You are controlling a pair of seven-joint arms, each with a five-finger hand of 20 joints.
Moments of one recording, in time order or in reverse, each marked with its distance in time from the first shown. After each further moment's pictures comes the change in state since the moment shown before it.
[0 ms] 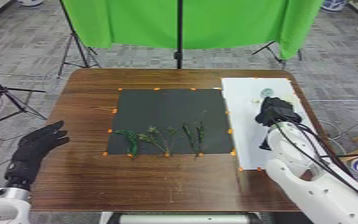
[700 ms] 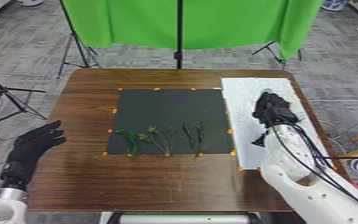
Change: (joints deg) left arm 0.9 0.3 -1.6 -0.5 -0.3 0.0 0.1; right arm 0.2 0.8 -2.2 -1.9 3.0 15.0 -3.2
